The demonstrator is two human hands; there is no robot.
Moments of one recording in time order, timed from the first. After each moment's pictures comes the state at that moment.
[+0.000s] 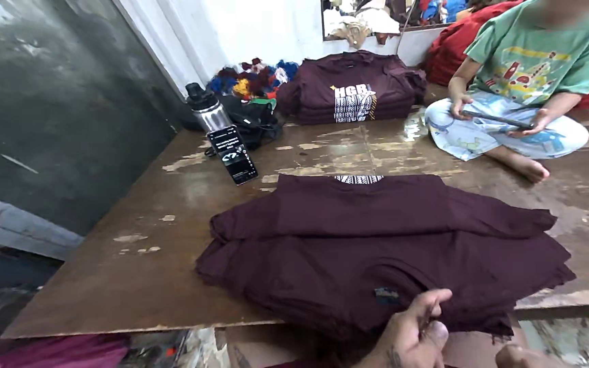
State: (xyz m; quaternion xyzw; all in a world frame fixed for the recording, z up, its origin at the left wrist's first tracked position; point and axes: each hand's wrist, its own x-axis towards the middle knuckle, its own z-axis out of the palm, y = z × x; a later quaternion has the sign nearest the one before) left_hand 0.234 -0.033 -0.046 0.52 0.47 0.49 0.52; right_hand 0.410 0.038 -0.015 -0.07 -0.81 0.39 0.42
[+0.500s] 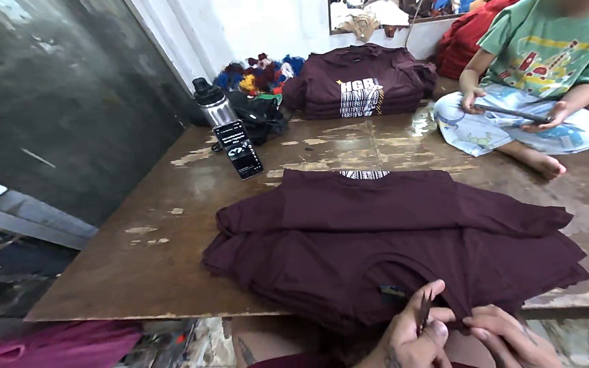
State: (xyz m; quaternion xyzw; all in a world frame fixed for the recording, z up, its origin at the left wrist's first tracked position) left_hand 0.233 -0.039 -0.054 0.42 0.42 0.51 0.62; right_hand 0.412 0.060 -0.094 -0.19 -0.82 0.29 0.46
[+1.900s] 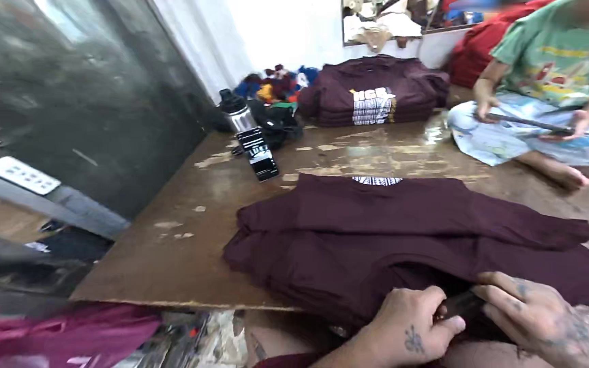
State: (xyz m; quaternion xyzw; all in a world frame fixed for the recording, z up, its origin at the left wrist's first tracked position) left_hand 0.209 -0.014 -0.048 0.68 0.57 0.34 0.30; right_hand 0.406 0.122 -0.054 -0.09 -0.95 0.00 0.30
